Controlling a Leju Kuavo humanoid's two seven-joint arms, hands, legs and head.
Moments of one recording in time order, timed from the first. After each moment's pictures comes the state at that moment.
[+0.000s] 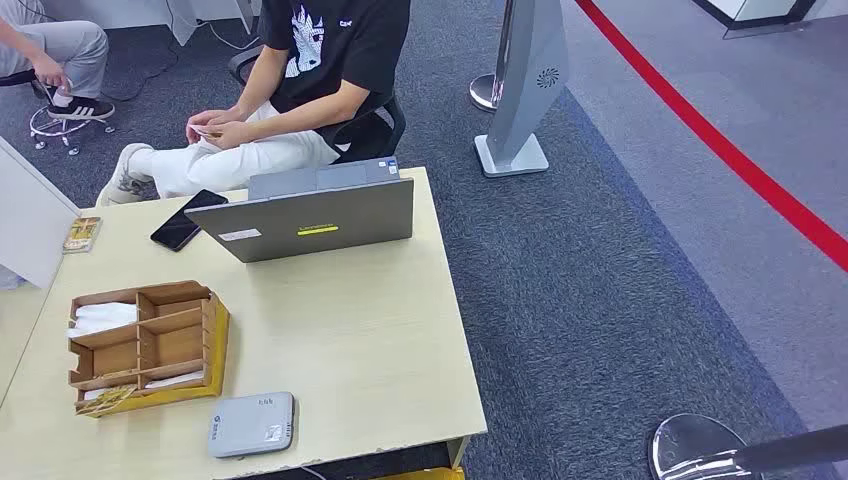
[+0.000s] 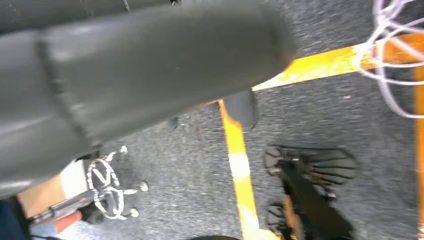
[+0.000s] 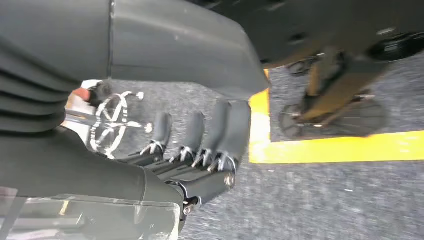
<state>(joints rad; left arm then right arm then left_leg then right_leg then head) 0.13 -0.01 0.02 -0.44 0.00 0.00 0.00 0.17 0.00 0.02 -0.37 0.00 0.00 0.00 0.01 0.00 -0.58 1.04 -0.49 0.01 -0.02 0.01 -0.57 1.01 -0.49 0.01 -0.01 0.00</state>
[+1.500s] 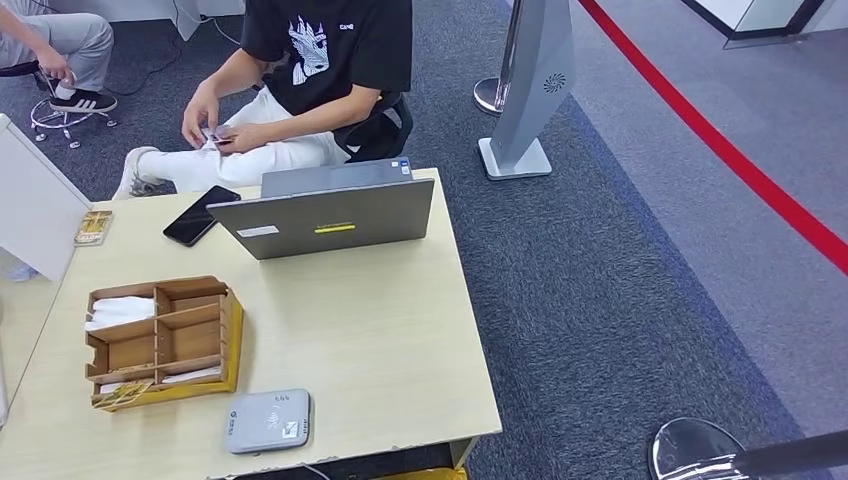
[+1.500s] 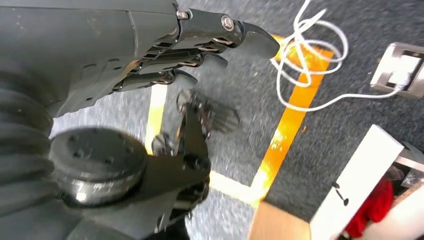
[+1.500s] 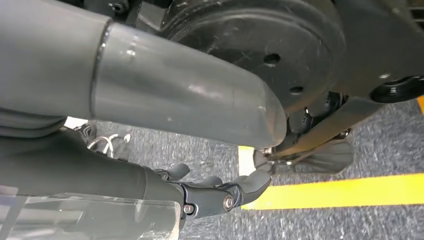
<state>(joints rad) 0.21 -0.23 0.24 -0.93 0.26 0.05 0.14 0.23 0.08 -0.32 -0.56 0.19 0.19 0.06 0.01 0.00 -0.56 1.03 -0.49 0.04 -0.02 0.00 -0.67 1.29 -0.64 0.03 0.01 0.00</state>
